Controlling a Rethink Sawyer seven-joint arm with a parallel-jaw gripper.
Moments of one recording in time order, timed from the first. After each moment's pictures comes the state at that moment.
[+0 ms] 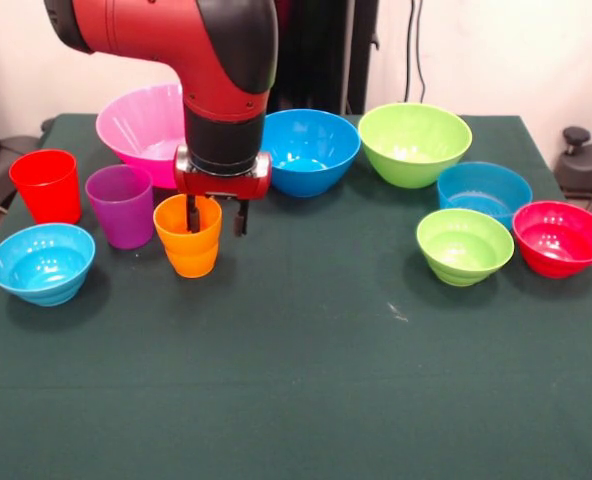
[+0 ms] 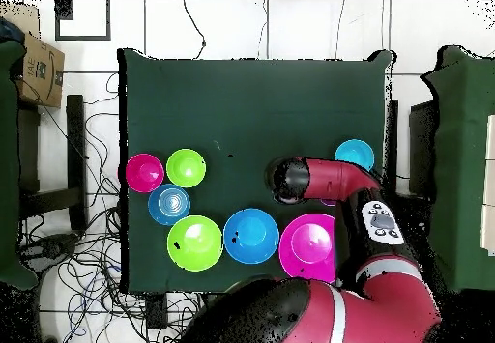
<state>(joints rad) -0.44 -0.44 0.07 1.55 -0.36 0.53 1.66</state>
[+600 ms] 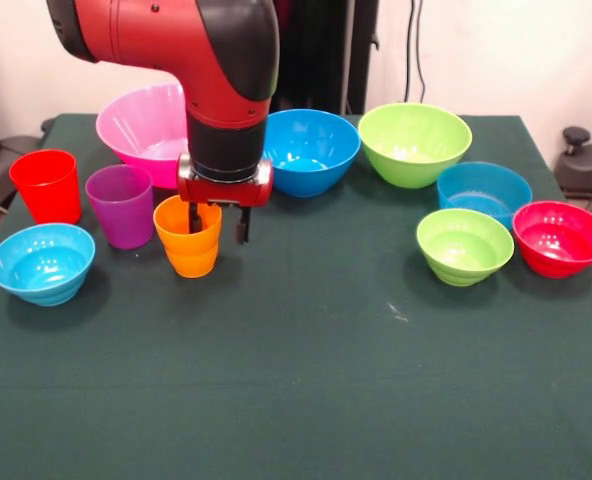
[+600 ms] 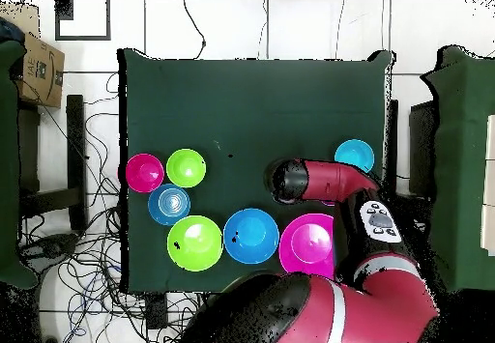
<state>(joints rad) -0.44 -0.42 0.07 1.55 -0.36 0.48 1.66</state>
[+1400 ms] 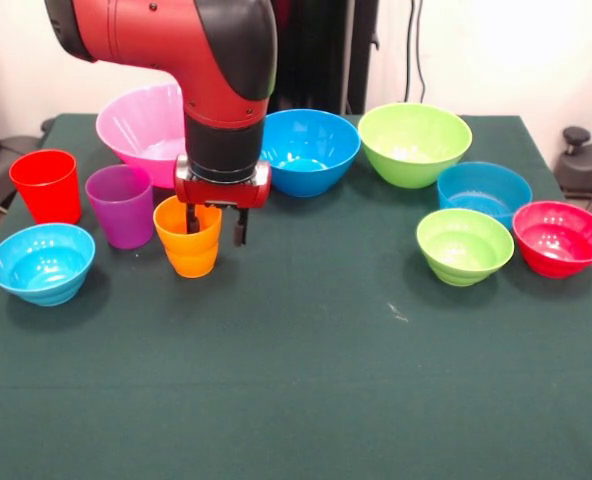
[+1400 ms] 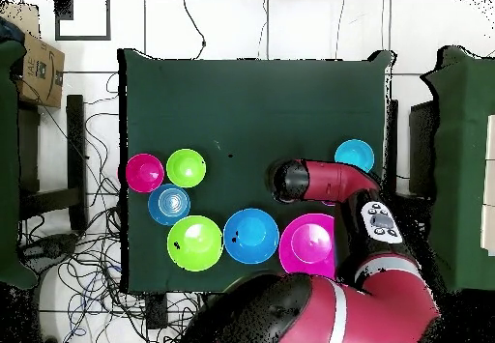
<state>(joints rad) -0.44 -0.42 0.07 1.55 -0.36 0.47 1.66</state>
